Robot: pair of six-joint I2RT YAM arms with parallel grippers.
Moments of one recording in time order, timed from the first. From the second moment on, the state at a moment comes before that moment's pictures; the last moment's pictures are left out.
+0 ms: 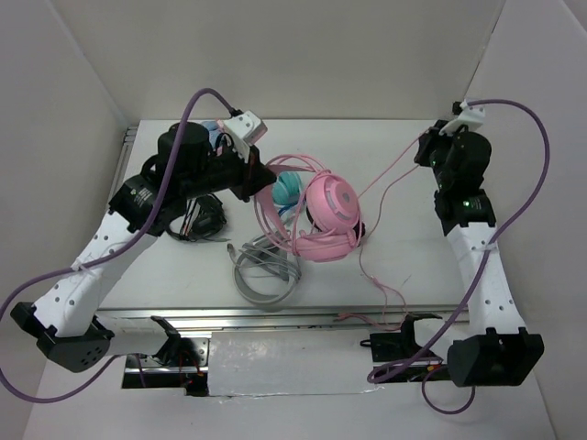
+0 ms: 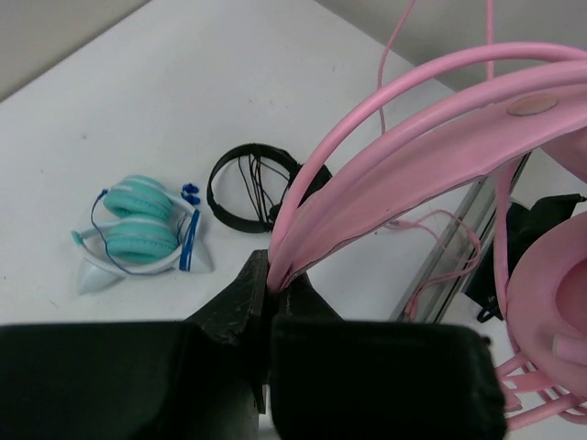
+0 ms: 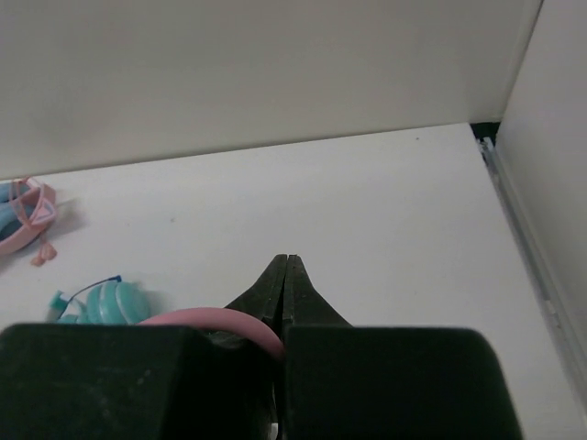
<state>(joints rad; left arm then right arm) -0.63 1.26 1.64 -0.68 0.28 -0.05 -0.01 1.08 1.13 -0.13 0.02 0.16</state>
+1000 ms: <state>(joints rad) -0.86 1.81 1.91 -0.78 -0.61 -0.02 0.49 1.08 1.47 -0.56 0.05 -0.12</state>
